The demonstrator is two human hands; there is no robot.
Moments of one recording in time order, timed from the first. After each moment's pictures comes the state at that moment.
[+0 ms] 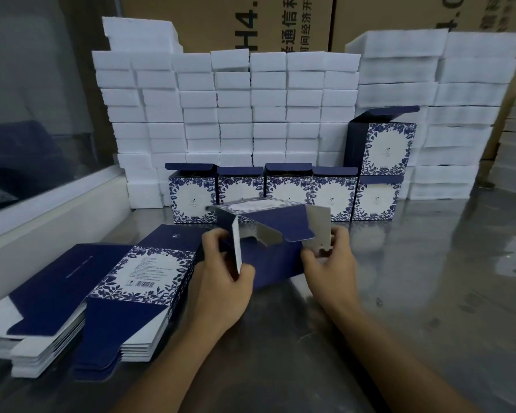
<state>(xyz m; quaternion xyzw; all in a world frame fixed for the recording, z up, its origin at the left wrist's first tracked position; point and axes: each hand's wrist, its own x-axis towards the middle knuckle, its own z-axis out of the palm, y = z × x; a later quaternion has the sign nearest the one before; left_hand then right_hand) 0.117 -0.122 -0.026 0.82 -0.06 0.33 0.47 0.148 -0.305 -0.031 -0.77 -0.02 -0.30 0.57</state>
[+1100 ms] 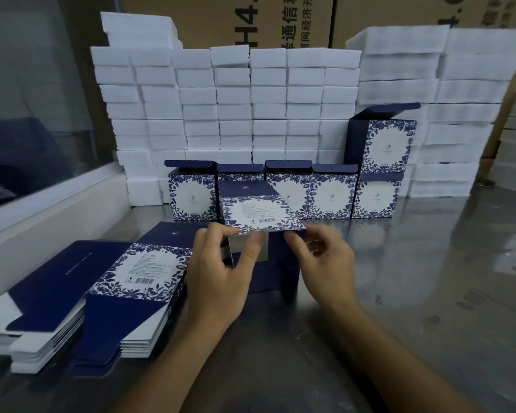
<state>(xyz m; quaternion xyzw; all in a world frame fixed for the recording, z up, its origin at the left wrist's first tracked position) 0.105 -0.134 -0.006 0.77 -0.07 0.40 0.50 0.144 -0.295 -0.022 -0.76 -0.09 -0.36 0.54</state>
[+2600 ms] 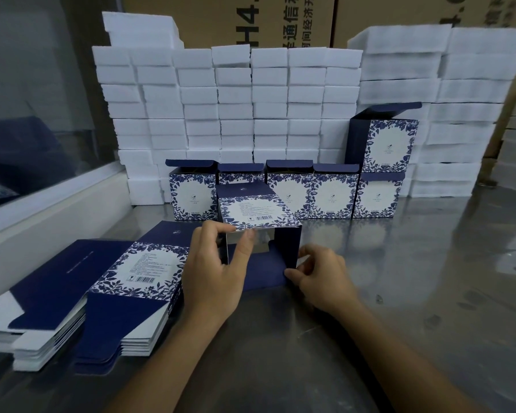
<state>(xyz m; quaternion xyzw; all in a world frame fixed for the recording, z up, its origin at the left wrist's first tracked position) 0.112 -0.126 -0.011 0.78 -0.06 0.39 0.49 0.155 -0.311 -0.037 -0.91 -0.06 -0.17 0.38</state>
